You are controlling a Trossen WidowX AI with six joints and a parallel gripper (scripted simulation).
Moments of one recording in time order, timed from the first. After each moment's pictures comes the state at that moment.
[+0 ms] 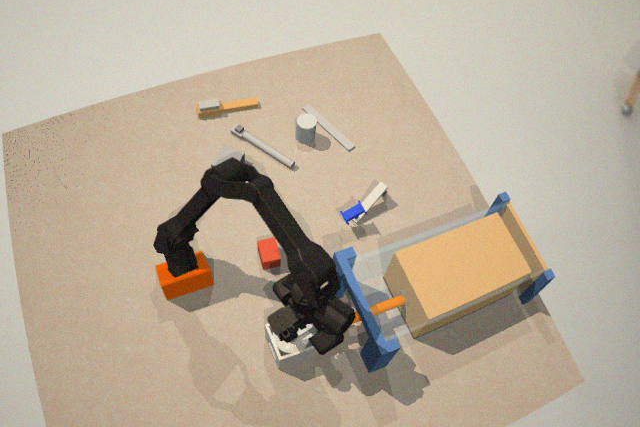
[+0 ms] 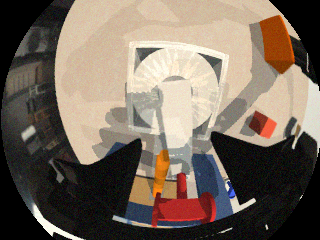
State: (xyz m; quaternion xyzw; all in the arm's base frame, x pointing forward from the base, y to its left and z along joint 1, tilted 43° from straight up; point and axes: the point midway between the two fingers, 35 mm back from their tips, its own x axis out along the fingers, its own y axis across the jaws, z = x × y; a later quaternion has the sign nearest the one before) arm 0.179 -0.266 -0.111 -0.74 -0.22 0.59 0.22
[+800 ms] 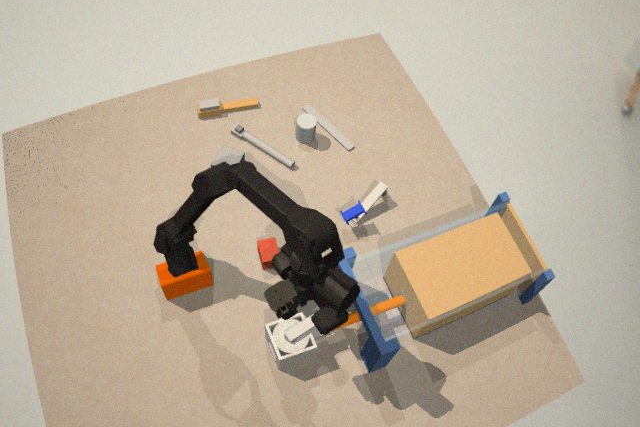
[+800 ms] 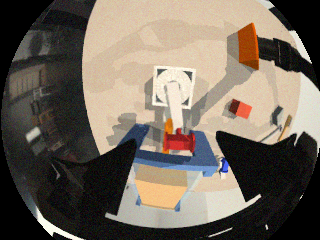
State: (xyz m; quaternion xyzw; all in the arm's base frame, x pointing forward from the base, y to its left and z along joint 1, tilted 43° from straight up) arm 0.160 -0.345 -0.014 -0.74 -0.20 0.60 0.22
